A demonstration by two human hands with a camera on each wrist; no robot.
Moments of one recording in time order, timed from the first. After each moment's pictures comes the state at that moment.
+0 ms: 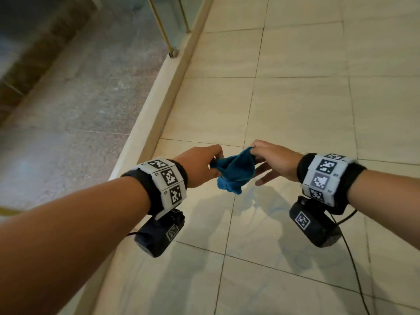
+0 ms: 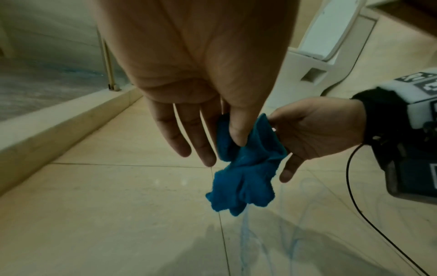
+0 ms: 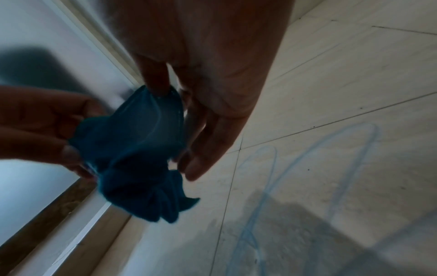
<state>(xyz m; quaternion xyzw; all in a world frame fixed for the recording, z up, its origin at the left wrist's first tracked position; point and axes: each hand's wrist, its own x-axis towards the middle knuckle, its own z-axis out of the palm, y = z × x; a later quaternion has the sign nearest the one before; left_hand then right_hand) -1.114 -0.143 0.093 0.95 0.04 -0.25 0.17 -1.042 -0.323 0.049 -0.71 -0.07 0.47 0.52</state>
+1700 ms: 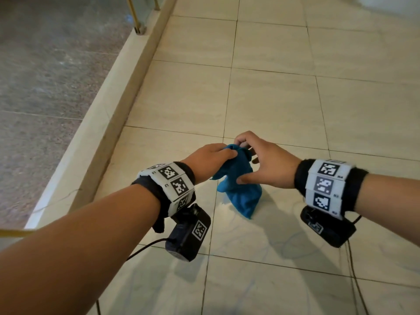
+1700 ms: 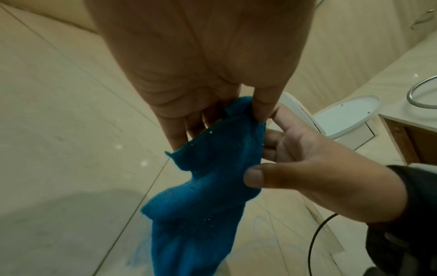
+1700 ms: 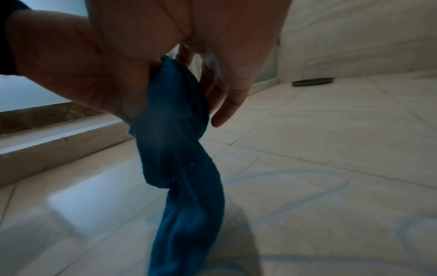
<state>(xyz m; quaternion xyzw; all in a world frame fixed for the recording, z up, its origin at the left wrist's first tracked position) -1.107 -0.166 0.026 0.78 0.11 -0.25 0.56 -1.069 -0.333 0.032 -0.86 -0.27 0.27 0.33</state>
